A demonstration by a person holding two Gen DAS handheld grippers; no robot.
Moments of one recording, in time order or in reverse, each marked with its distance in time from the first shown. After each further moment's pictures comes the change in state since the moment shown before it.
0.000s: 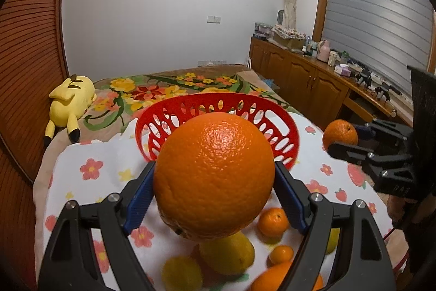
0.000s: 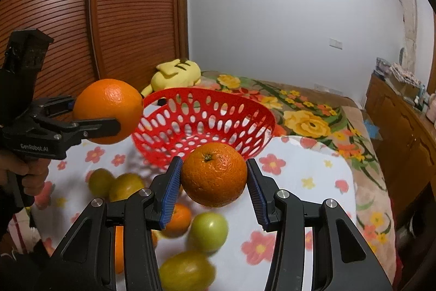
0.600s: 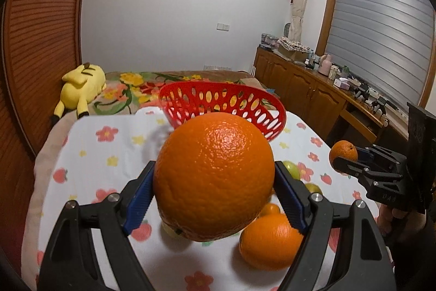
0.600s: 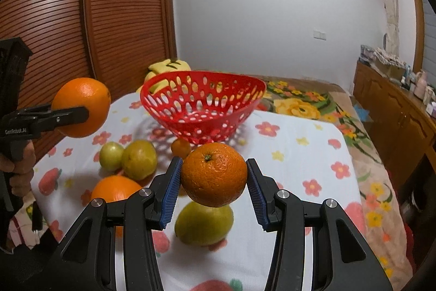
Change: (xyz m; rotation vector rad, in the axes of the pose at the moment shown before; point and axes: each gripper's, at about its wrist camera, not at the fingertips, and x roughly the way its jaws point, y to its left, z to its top) left arm -0.068 0.002 -0.060 -0.084 -0.059 -0.002; right arm -0.046 0.026 -0.062 0.075 -0.026 -0.048
